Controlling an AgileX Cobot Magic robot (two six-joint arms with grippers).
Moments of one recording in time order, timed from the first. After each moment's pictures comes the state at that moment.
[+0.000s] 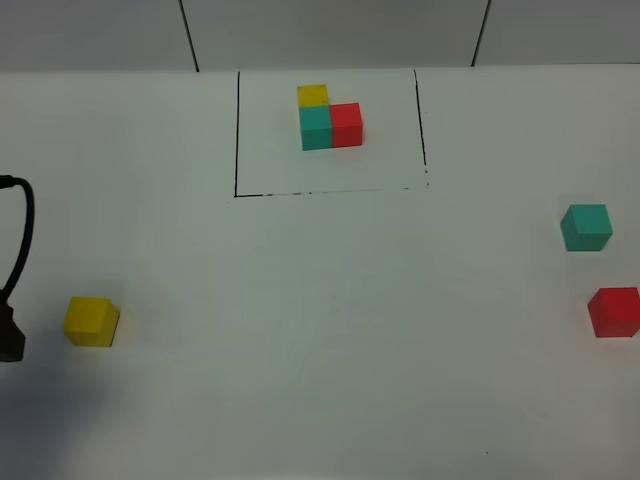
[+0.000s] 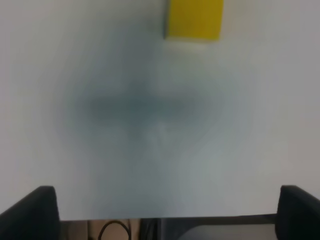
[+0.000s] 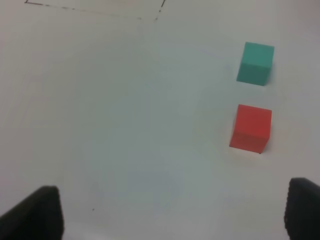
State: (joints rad) left arm 0.00 1.07 -0.75 -0.03 1.04 -0.02; right arm 0.03 0.06 -0.50 0.16 1.08 -0.18
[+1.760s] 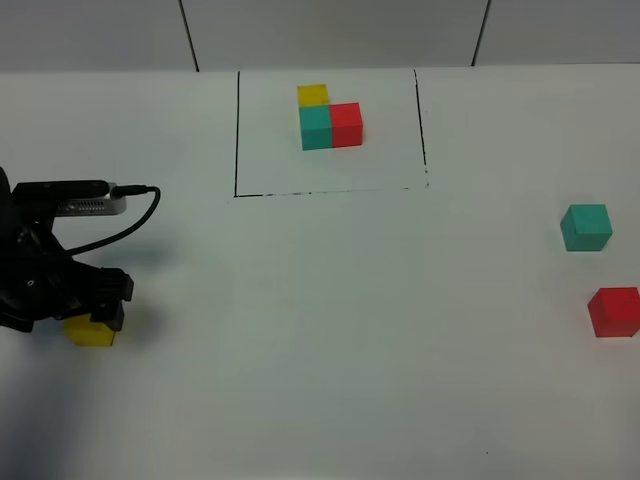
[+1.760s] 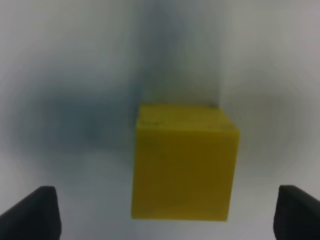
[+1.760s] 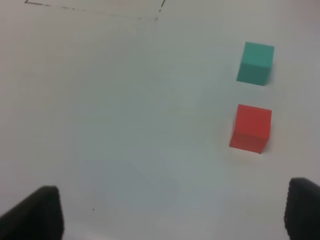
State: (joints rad) left arm -0.13 1.67 -0.80 0.03 0.60 -0.14; right arm 0.03 0.06 -0.50 0.16 1.08 -0.18
